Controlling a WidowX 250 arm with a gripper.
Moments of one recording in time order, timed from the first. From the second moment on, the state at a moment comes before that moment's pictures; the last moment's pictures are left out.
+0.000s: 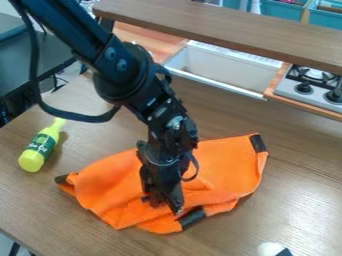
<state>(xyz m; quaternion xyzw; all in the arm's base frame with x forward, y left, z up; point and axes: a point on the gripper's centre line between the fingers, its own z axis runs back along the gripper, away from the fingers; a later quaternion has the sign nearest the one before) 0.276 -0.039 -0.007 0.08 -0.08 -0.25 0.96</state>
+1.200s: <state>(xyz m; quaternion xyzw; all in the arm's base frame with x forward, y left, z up) 0.259 -0.048 -0.008 0.10 -0.09 -0.27 0.95</state>
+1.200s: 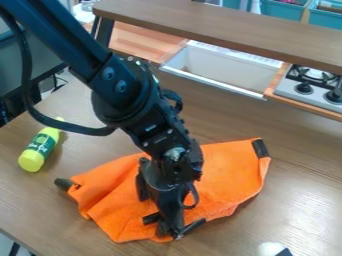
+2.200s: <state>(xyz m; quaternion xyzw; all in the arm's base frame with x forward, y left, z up) 0.266 -0.031 0.017 0.09 -0.11 -0.23 0.96</state>
